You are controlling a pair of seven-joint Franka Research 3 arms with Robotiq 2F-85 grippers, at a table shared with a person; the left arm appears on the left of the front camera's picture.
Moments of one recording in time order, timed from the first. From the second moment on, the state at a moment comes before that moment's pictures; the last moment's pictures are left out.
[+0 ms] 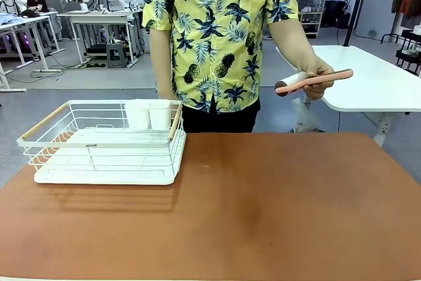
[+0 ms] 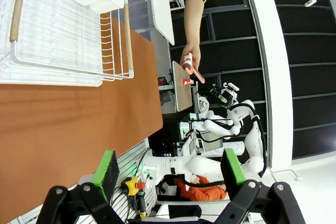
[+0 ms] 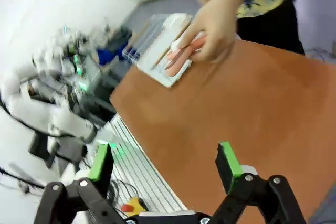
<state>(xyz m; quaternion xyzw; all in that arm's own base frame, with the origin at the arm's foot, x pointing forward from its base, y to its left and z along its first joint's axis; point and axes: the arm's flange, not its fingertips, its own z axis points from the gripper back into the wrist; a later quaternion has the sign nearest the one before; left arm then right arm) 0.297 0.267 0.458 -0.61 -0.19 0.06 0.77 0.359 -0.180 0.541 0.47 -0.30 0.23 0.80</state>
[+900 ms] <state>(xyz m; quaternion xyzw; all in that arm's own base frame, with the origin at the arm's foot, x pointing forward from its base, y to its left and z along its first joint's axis) 0.297 0.267 0.458 -0.61 -0.19 0.06 0.77 0.347 -0.087 0.546 0.48 -0.28 0.22 0.80</state>
